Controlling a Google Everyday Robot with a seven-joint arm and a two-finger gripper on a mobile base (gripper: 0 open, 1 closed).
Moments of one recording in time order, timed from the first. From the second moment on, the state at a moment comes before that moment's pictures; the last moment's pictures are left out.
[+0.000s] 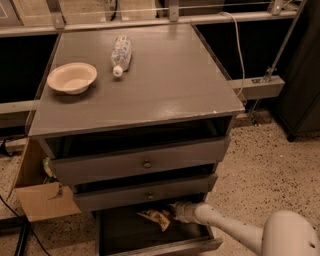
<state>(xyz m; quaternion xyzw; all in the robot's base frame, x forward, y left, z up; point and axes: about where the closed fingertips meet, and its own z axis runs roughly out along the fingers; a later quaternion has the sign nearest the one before) 0.584 -0.055 0.159 -0.78 0.49 -0.01 0.39</state>
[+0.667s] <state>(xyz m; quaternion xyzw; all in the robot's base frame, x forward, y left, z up) 0.584 -0.055 0.159 -0.78 0.49 -0.01 0.39</state>
